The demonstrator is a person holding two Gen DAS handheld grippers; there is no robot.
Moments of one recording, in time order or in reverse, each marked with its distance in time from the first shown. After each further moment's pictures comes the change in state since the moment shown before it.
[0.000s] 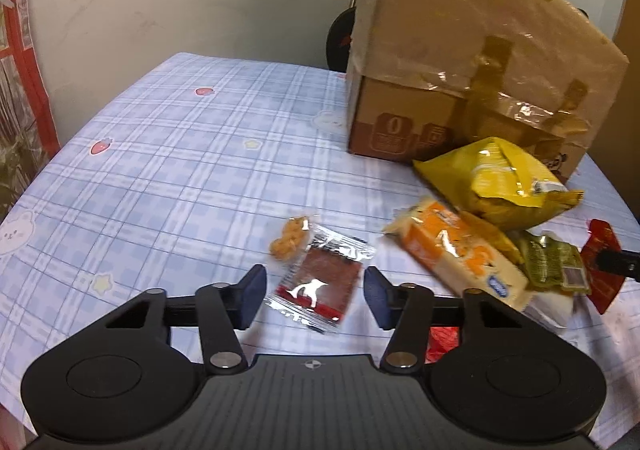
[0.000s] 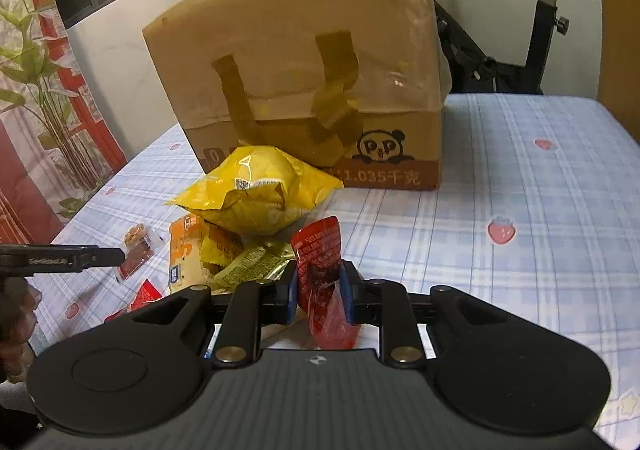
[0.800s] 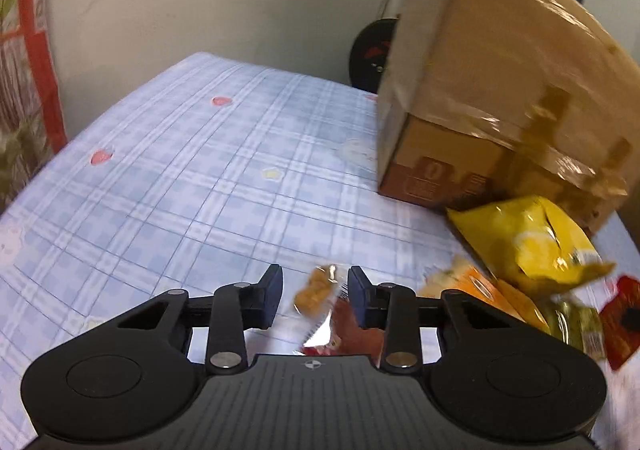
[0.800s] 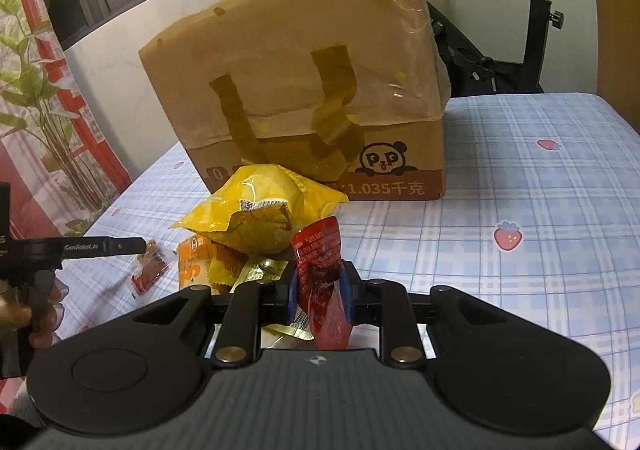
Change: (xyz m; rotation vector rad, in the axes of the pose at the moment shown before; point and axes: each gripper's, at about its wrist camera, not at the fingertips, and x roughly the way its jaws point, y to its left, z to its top) left arm 0.033 0.017 0.023 -0.107 -0.028 0.019; right arm -0.002 0.000 0.007 0.048 -0.030 0.013
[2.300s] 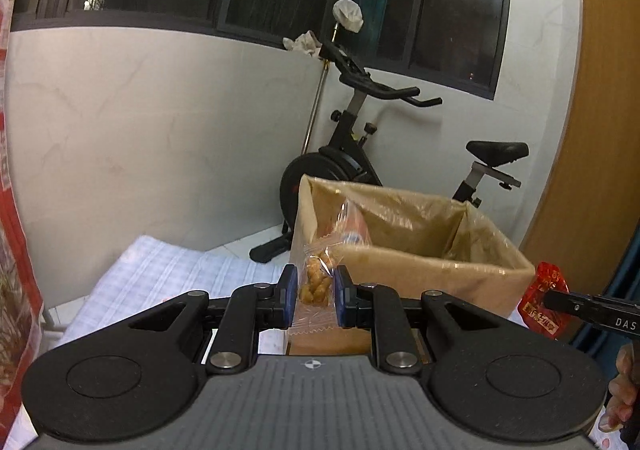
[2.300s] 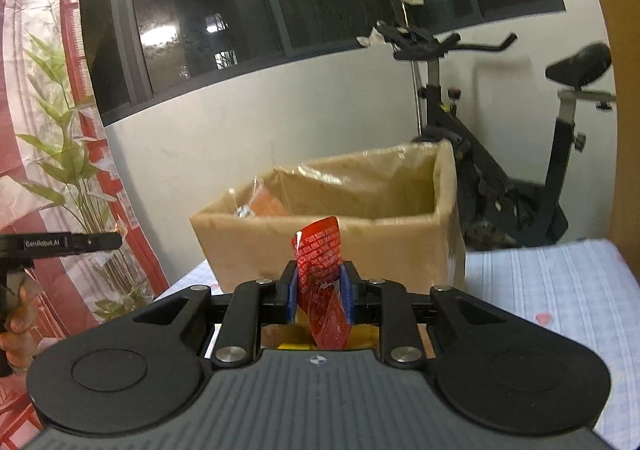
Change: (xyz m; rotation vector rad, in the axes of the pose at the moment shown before) left arm -0.151 -0.064 0.101 0.123 -0.355 -0.154; right arm -0.067 0.022 0.116 -0.104 -0.280 0.079
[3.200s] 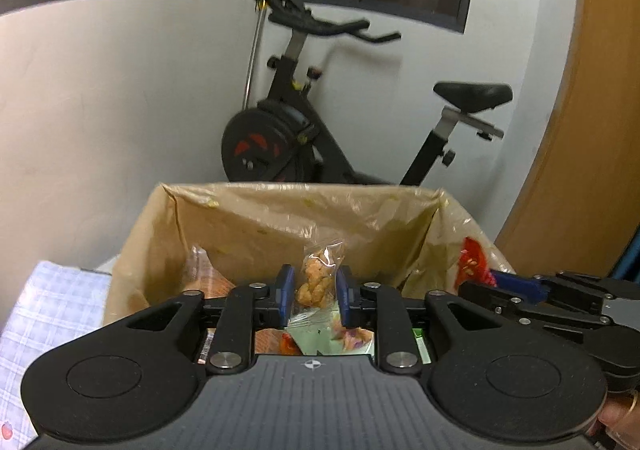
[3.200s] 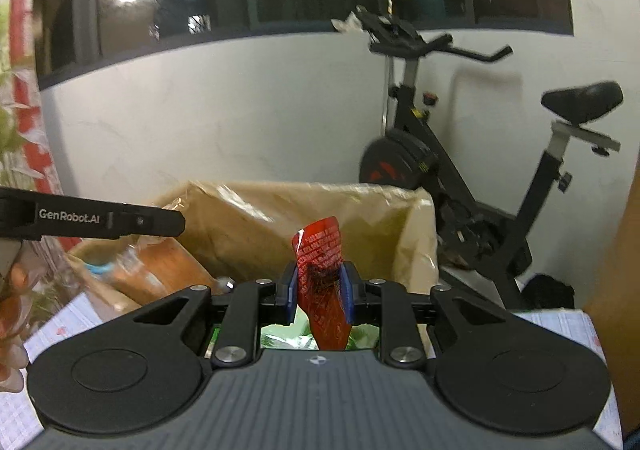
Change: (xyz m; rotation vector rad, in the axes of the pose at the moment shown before) left arm 0.190 -0.092 0.046 0.086 0.205 -0.123; right arm 0.126 -0.037 0.055 -0.091 0.097 -0.185
